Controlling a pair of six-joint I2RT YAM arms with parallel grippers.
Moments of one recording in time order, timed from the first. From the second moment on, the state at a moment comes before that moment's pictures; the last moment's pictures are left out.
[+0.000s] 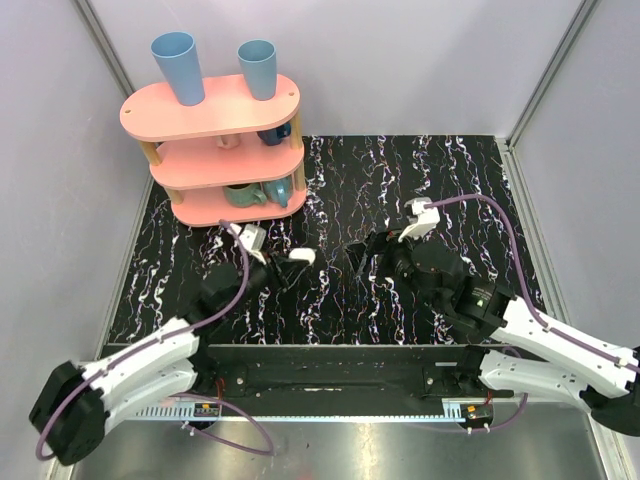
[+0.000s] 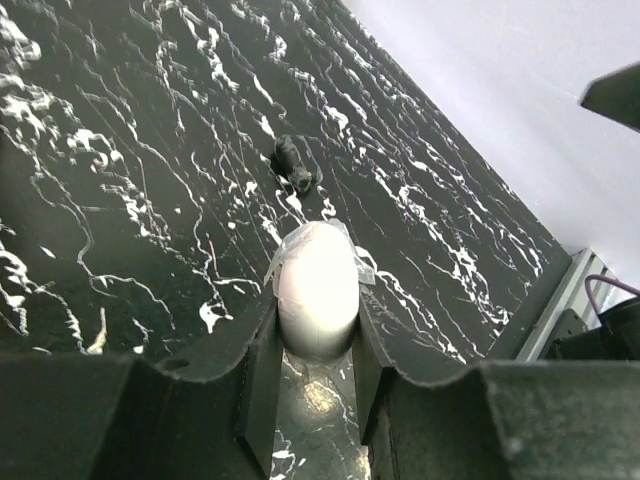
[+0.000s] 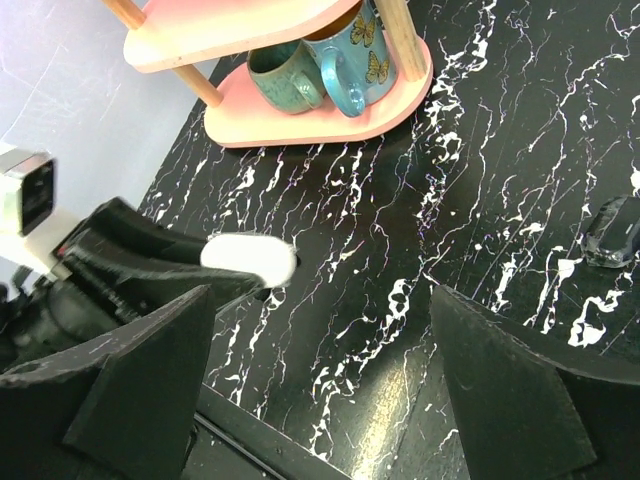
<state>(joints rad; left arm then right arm) -0.72 0.75 0.27 0.44 0.08 -0.45 1.02 0.88 0.86 -0.20 0.45 0.61</state>
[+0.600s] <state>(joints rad) -0.62 1.45 0.45 0.73 0.17 -0.83 1.02 0.76 0.82 -0.28 0.43 0.62</state>
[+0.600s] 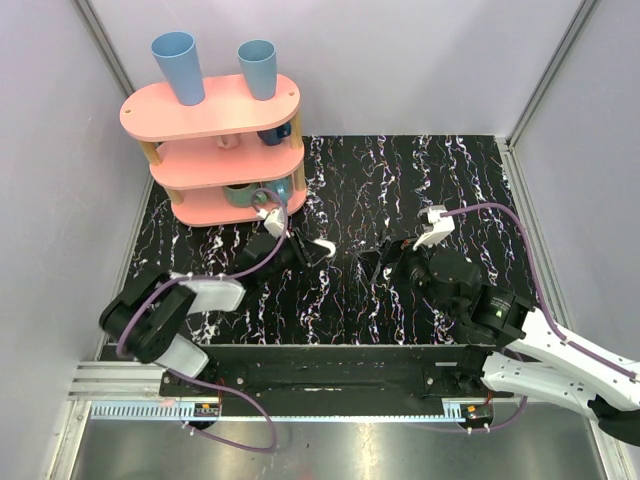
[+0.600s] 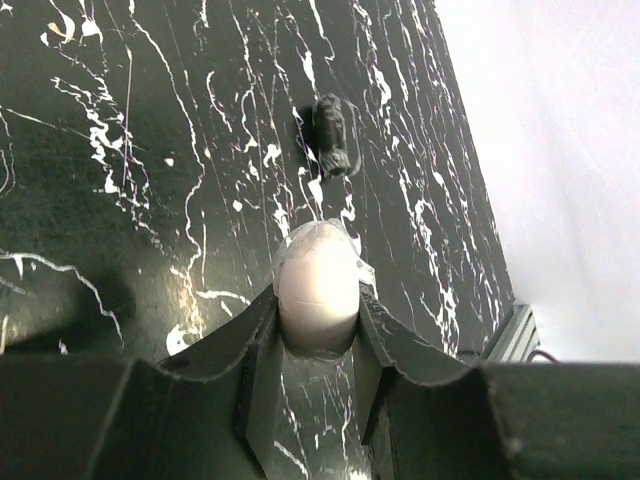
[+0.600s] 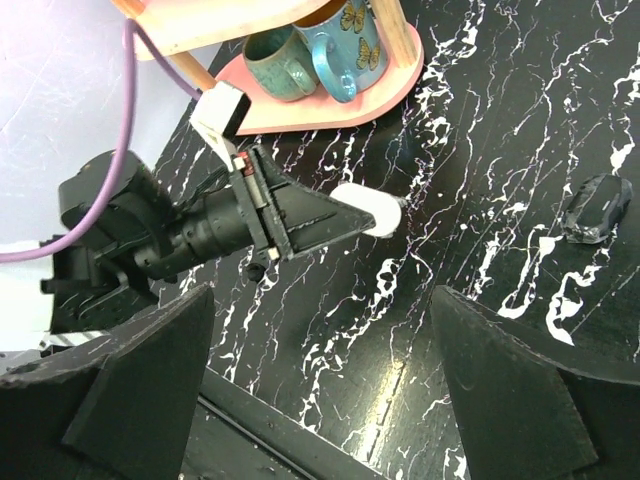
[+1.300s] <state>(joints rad) -0.54 1.87 0.62 0.89 0.22 -1.02 1.02 0.81 0.85 -0.40 0.49 0.60</state>
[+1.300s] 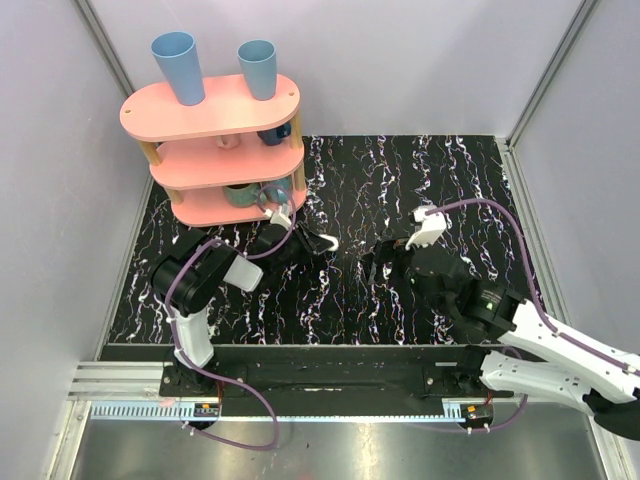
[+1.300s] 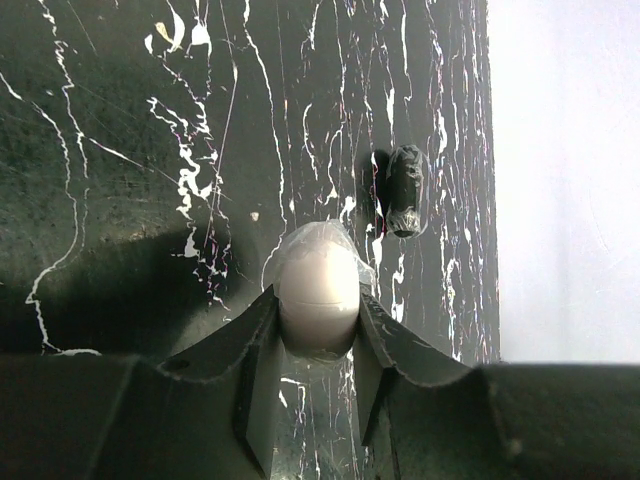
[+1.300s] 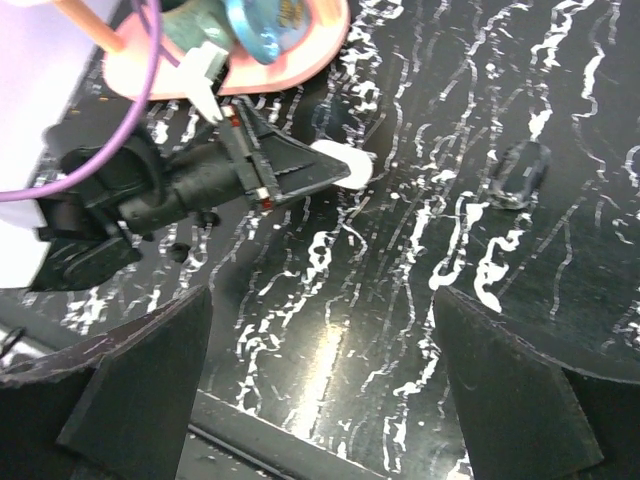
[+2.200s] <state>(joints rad) -0.53 1.73 0.61 0.59 0.13 -0.88 0.82 0.95 0.90 -0.50 0.44 0.55</state>
